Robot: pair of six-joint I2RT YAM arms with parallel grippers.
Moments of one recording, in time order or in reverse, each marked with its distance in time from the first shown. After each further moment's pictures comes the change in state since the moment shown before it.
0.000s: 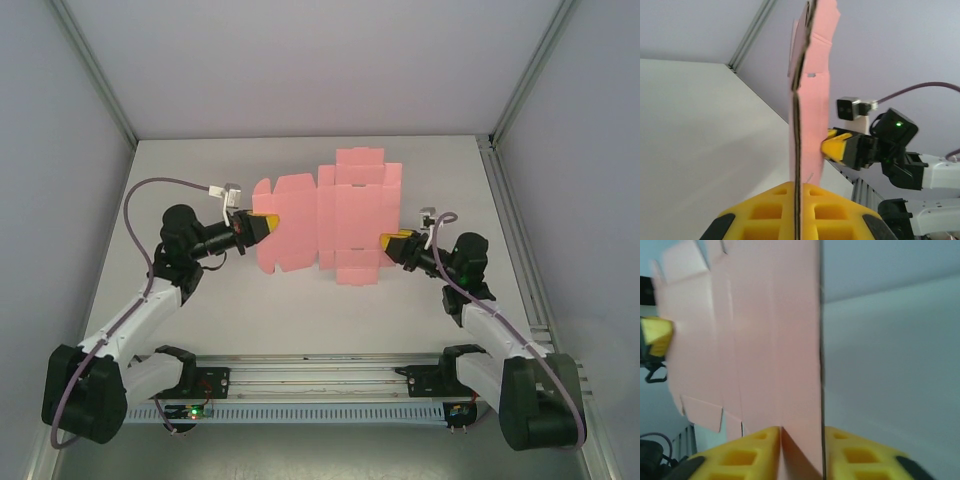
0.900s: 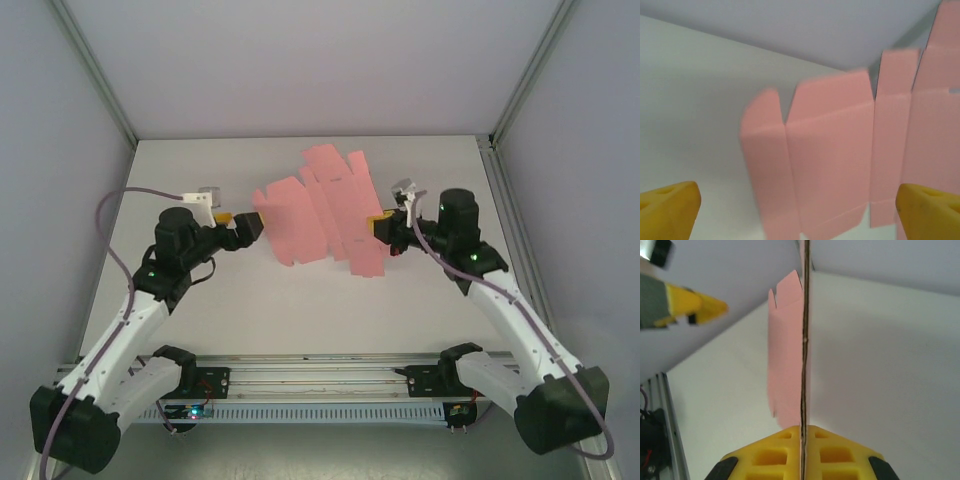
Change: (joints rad) left arm -0.007 -0.182 0.126 -0.619 -0.604 0.107; right arm 0.206 0.037 0.557 -0.908 0.191 -0.510
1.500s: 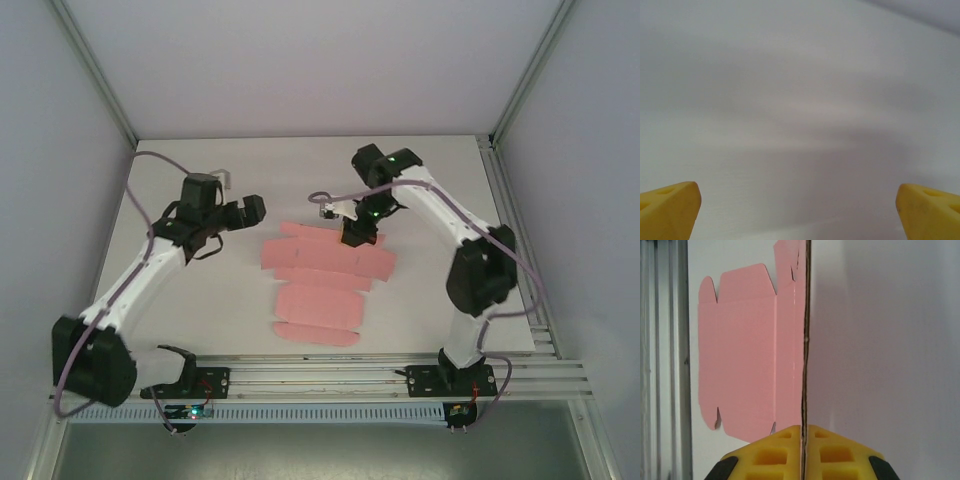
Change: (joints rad) left arm 0.003 0.417 0.278 -0.249 -0.111 0.037; right arm 0.188 0.850 0.873 -1.071 0.164 -1.001
